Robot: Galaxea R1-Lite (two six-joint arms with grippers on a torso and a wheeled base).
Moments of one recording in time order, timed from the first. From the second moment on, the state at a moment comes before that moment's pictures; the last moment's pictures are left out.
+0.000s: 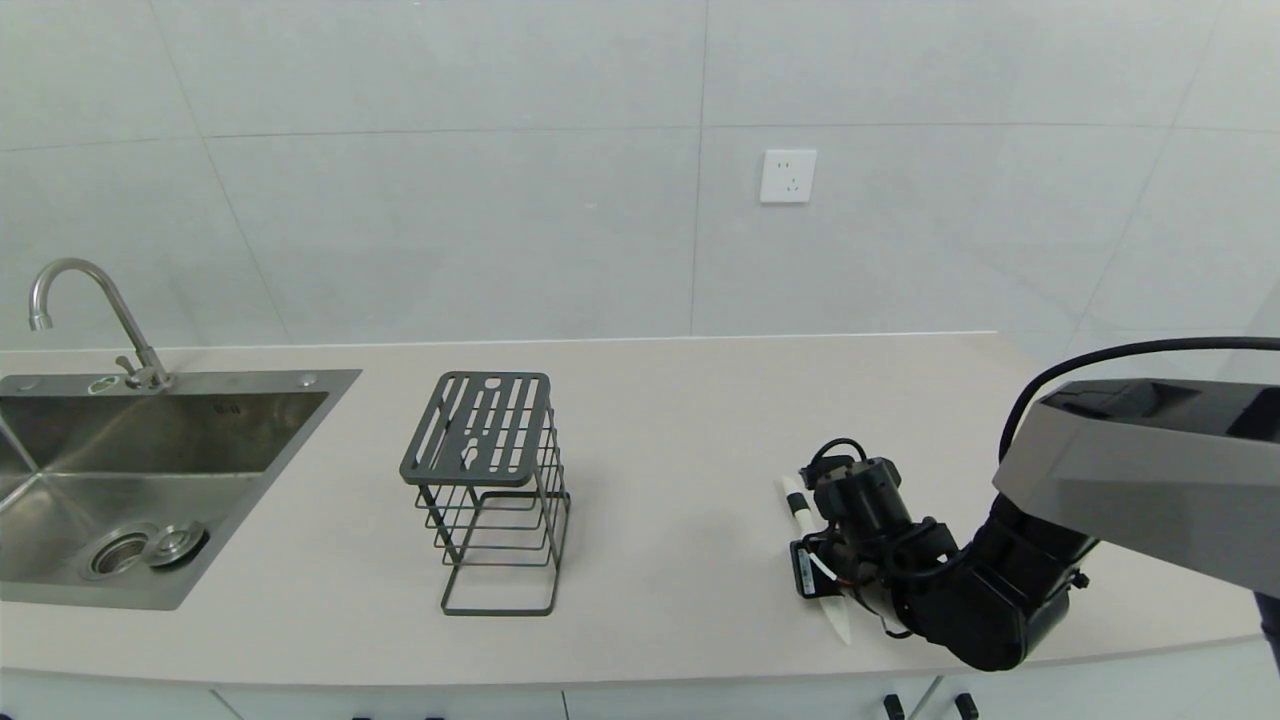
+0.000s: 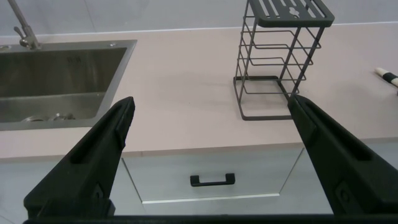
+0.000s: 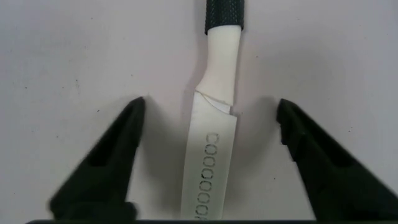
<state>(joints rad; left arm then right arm) 0.00 0.00 0.00 0.00 -0.04 0.02 0.53 2.31 -0.71 -0.73 -0.27 0.29</state>
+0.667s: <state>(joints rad) 0.00 0.00 0.00 0.00 -0.04 0.02 0.49 2.25 -0.70 -0.98 -0.22 0.24</state>
